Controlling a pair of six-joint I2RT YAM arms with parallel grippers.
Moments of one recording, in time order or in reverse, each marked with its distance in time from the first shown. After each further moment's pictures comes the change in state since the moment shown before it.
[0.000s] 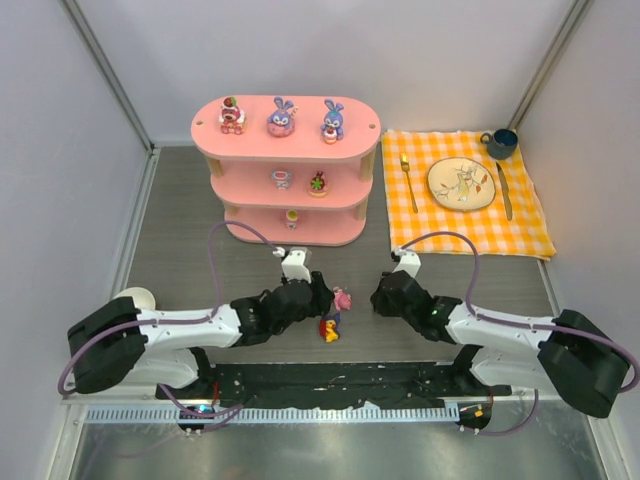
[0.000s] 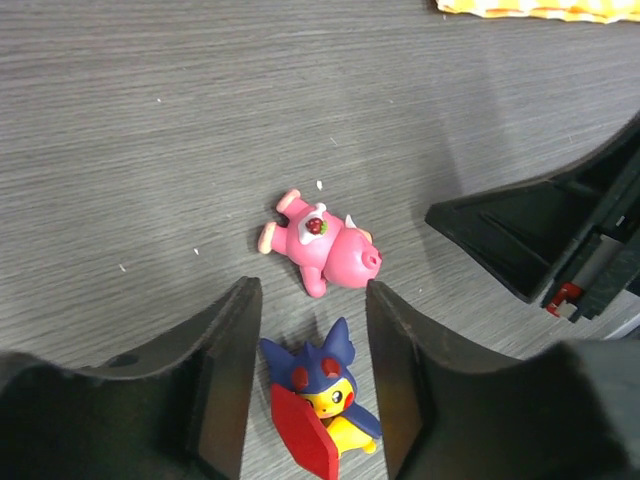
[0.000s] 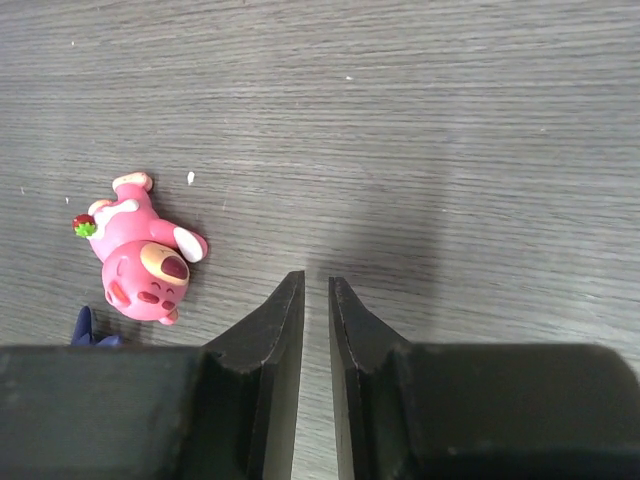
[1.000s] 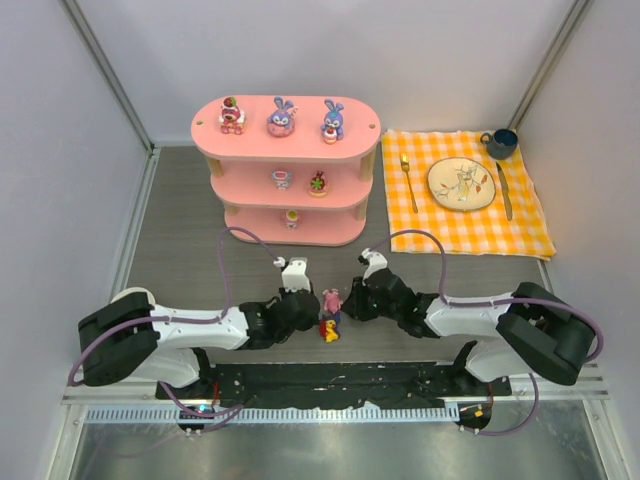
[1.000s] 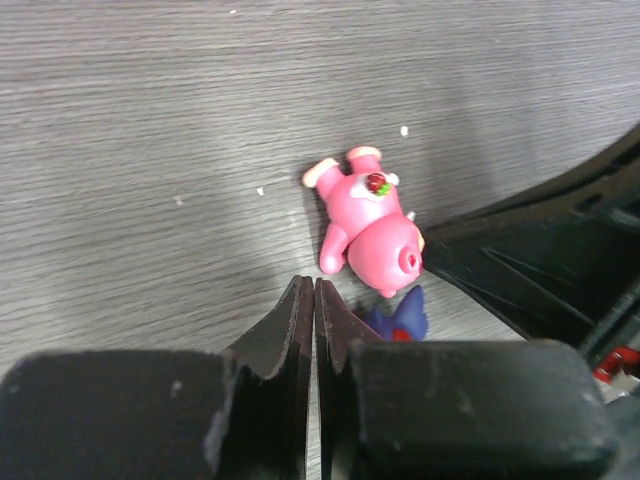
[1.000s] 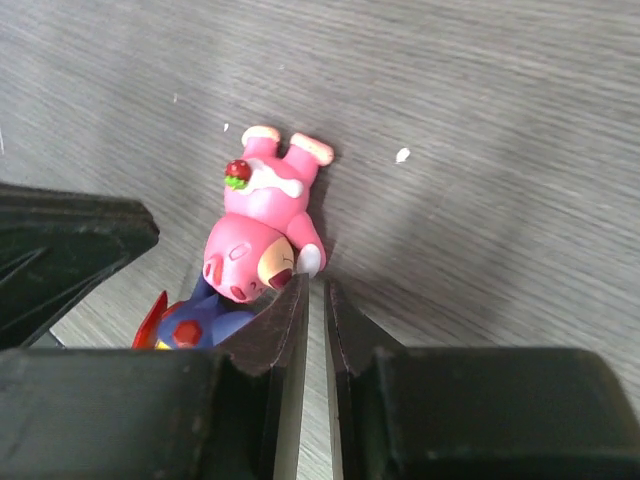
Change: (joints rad) left arm -0.057 0.072 0.002 -0.109 -0.077 -0.091; right arm 0.039 0.259 0.043 0.315 -0.297 -0.111
